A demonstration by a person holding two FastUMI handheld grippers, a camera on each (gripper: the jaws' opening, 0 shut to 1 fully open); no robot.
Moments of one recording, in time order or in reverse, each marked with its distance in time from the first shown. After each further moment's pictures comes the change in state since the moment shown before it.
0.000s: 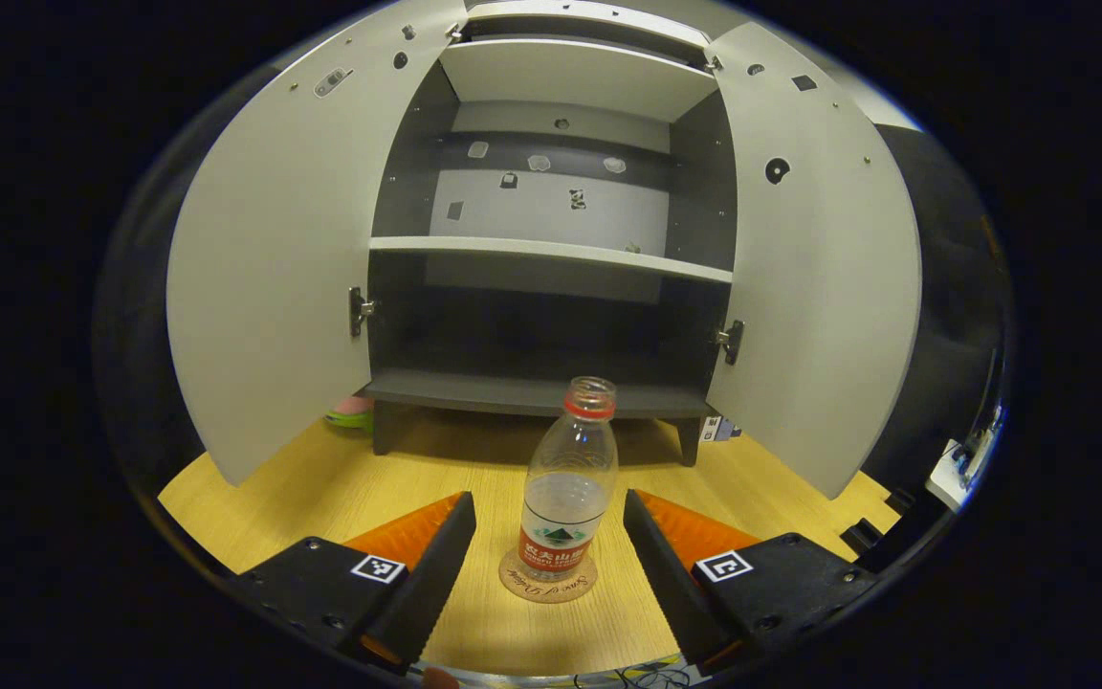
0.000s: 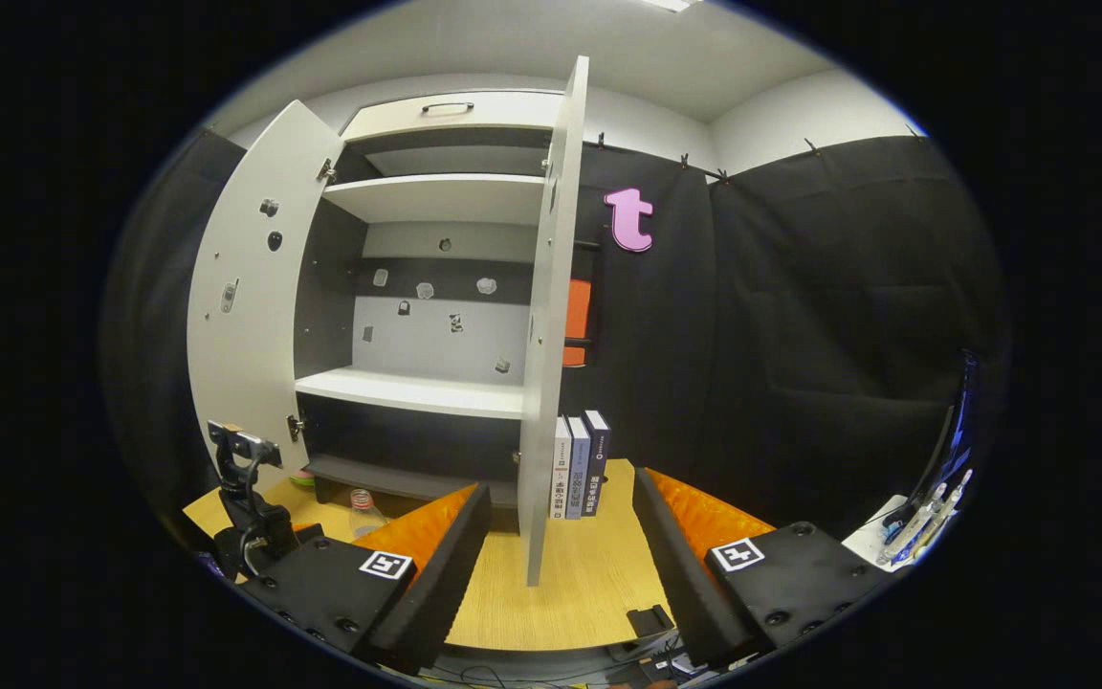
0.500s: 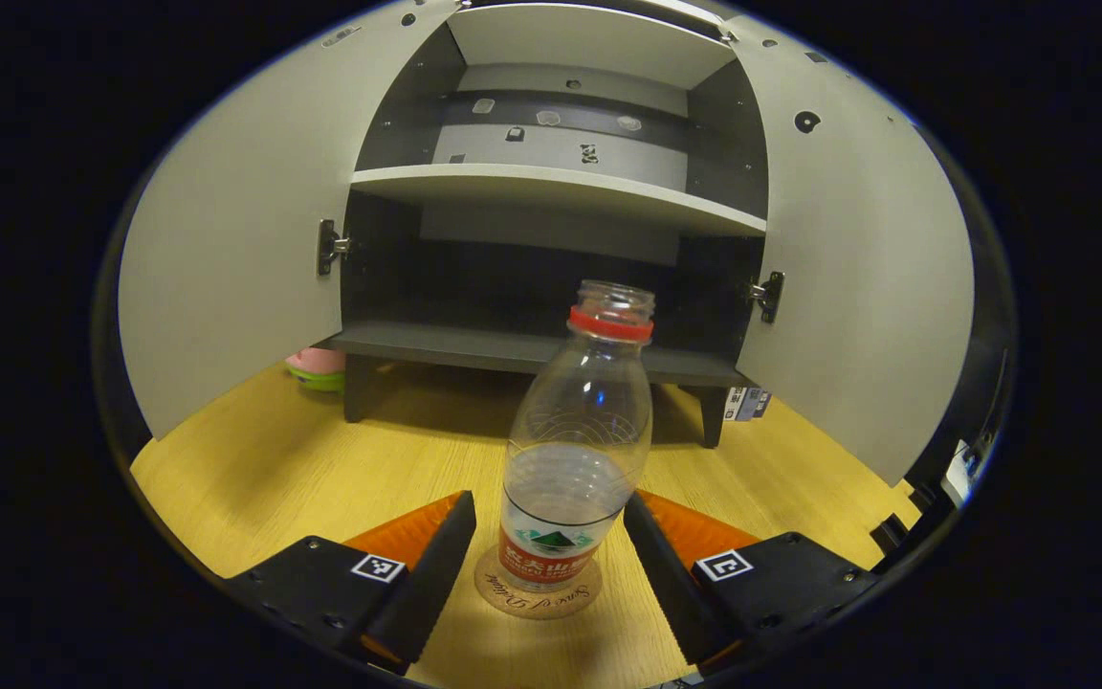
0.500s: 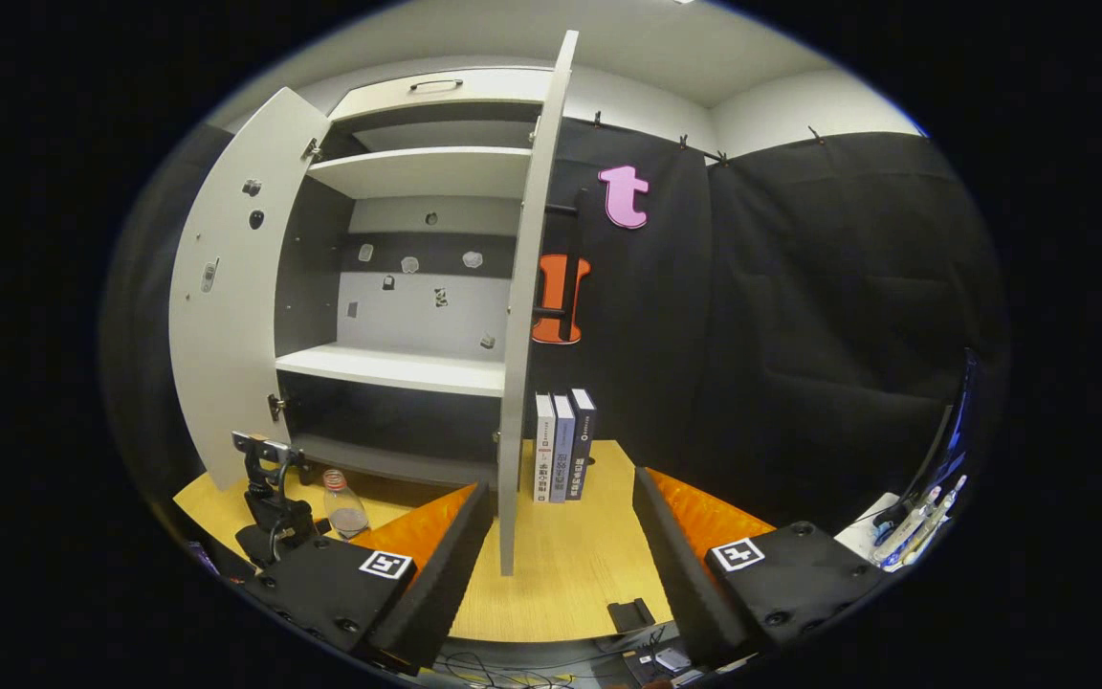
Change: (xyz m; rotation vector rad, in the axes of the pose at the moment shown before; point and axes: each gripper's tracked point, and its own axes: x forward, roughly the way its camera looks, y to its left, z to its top) left arm 0.057 -0.002 -0.046 -0.031 0.069 0.021; right arm 0.014 -0.028 -0.024 -0.021 0.070 -0.023
